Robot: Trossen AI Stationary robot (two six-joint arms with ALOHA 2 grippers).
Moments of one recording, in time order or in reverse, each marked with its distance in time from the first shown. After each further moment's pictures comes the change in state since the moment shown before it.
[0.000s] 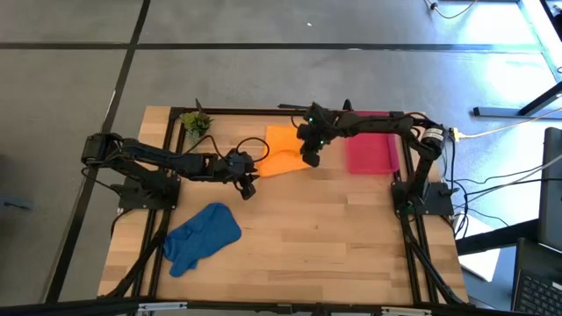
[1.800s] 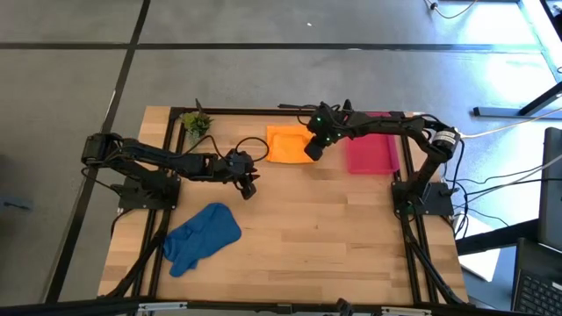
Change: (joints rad) left arm 0.000 0.000 0.000 -0.001 -0.004 -0.043; right arm -0.016 -0.099 -0.080 -0.028 0.262 0.281
